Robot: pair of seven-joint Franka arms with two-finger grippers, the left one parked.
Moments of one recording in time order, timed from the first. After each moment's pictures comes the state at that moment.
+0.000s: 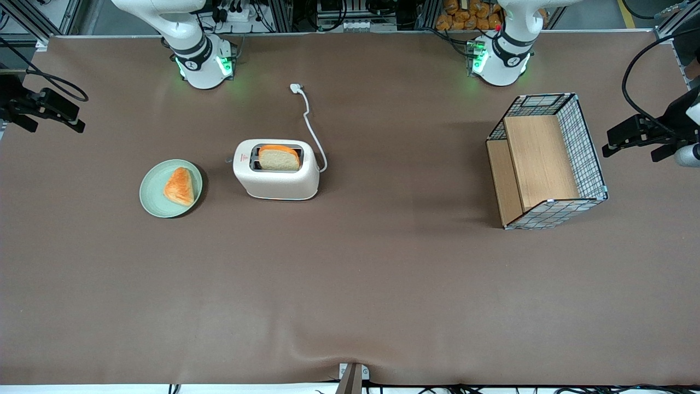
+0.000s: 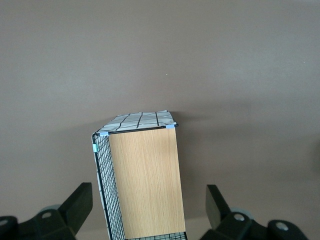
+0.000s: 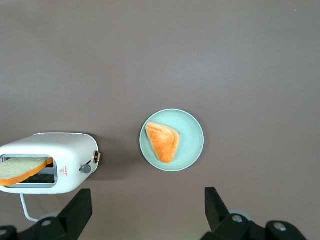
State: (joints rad) arm 0.01 -0.13 -0.06 -1.69 0.02 1.56 -0.01
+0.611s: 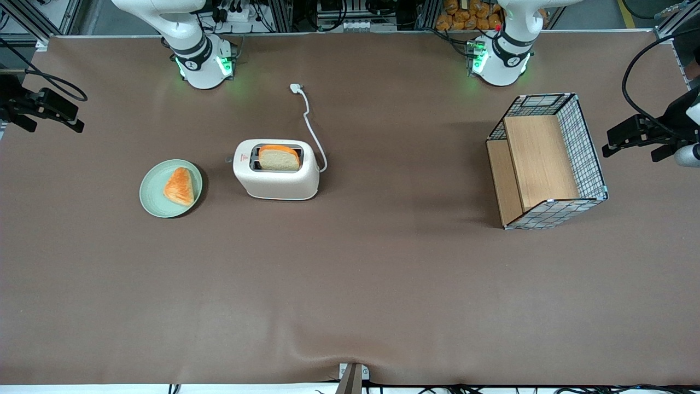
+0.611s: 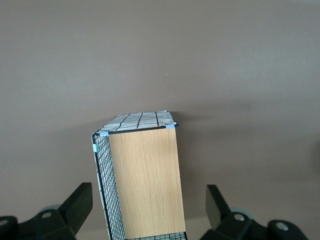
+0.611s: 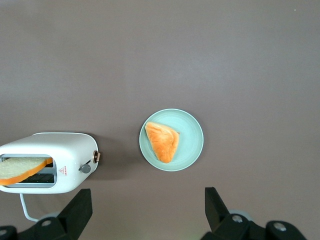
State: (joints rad) arm 0.01 -0.13 -0.06 -1.69 0.02 1.56 -0.01
